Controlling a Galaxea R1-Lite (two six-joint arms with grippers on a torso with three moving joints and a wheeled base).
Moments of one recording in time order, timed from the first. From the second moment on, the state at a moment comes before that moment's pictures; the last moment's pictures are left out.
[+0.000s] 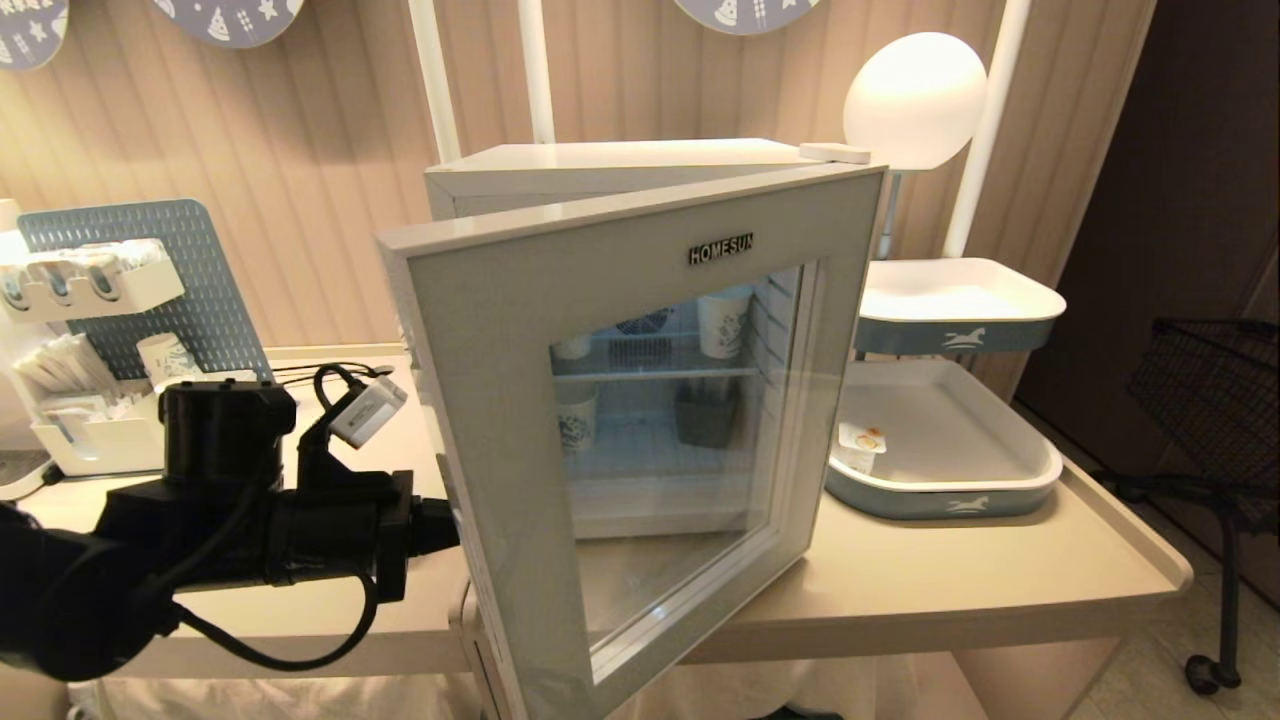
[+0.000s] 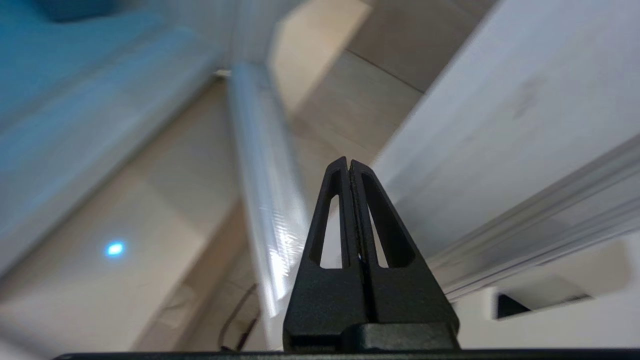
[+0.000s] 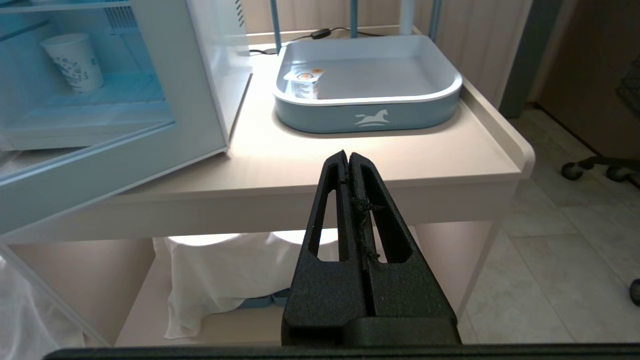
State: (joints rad) left arm -0.18 1.69 -0.60 -0.64 -1.02 0.05; right arm 0.00 0.00 0.00 0.01 0.01 0.00
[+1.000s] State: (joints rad) left arm -0.79 1.70 -0.67 -0.65 -0.89 0.00; right arm 0.00 0.00 0.00 0.01 0.01 0.00
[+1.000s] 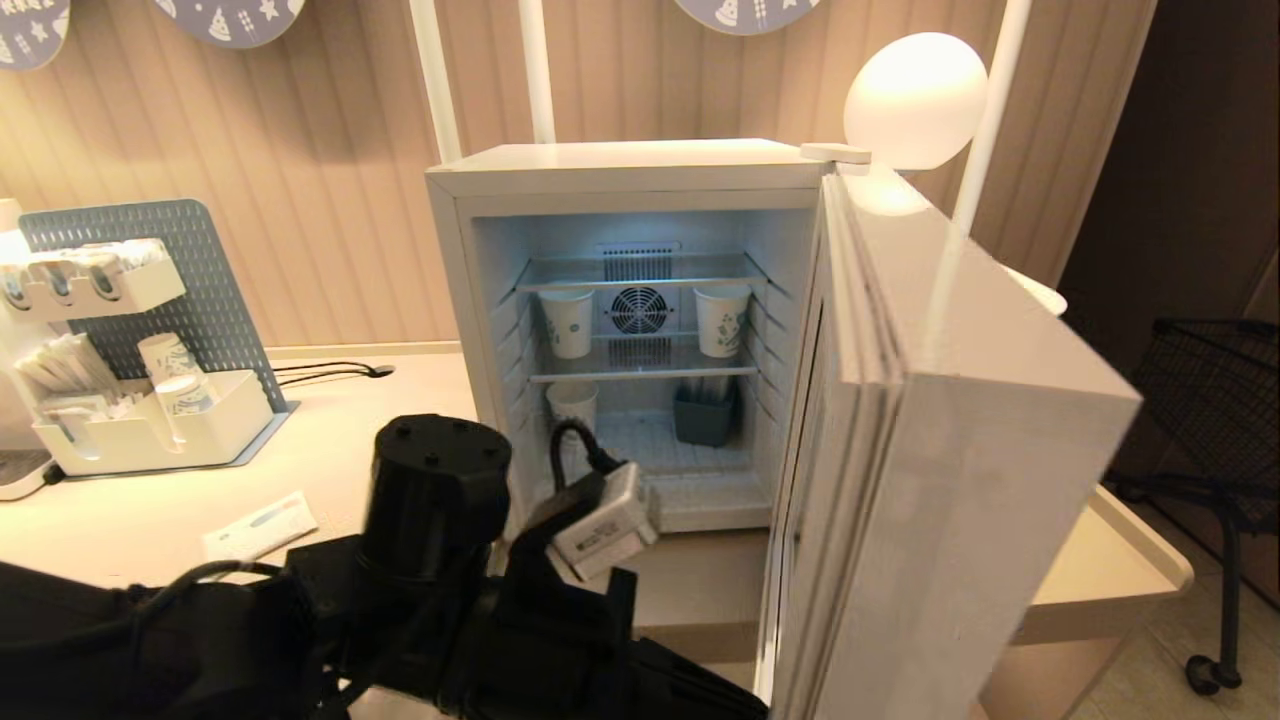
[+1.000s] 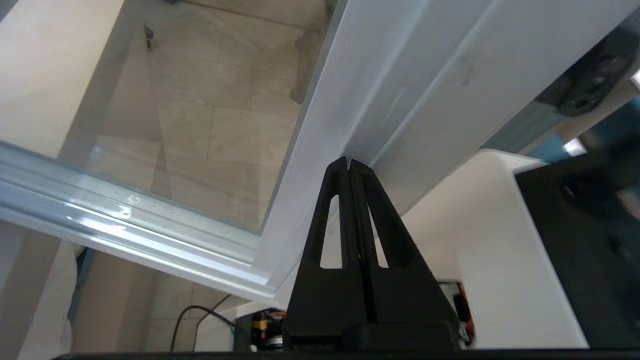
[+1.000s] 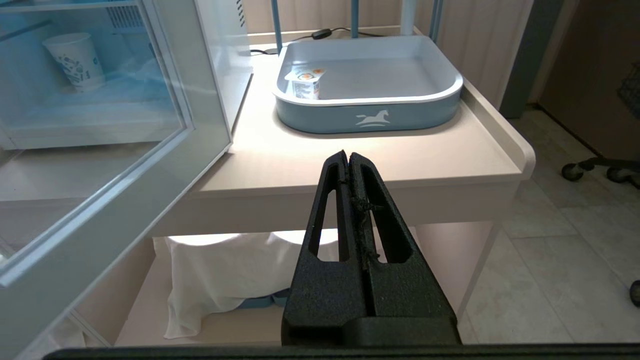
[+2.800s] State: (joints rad) left arm -0.64 1.68 -0.63 -0.65 -0.38 -0.03; right arm 0.00 0.00 0.00 0.01 0.01 0.00
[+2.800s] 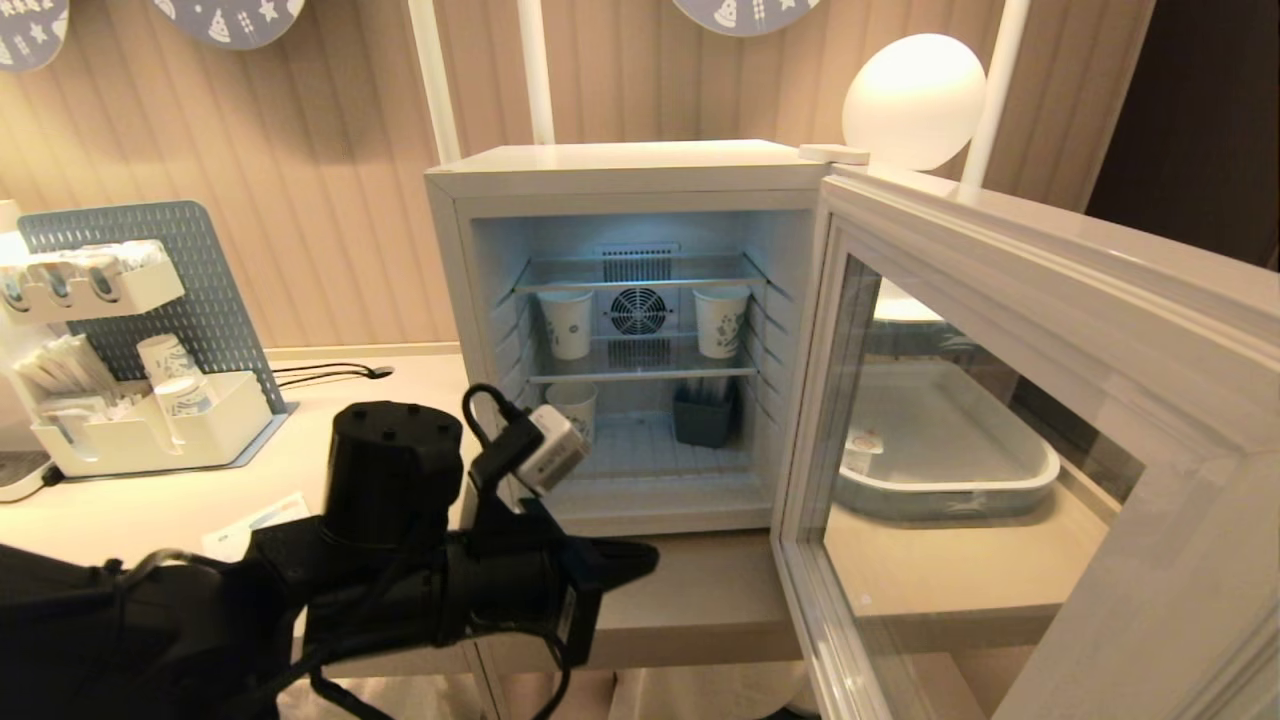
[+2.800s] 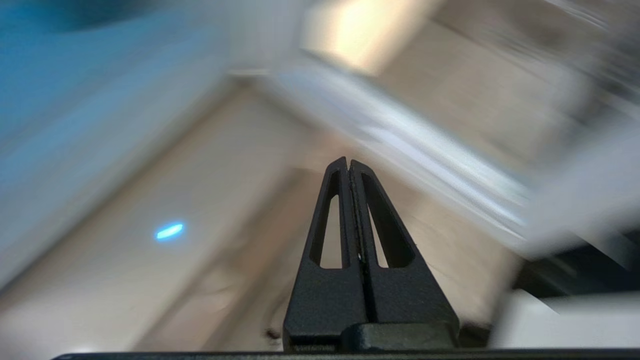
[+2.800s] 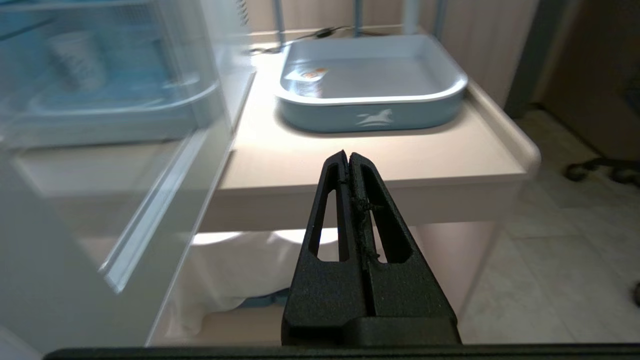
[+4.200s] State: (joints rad) left arm -0.12 0.33 -0.56 0.26 0.87 0.00; right arm 0.00 0.00 0.00 0.01 0.01 0.00
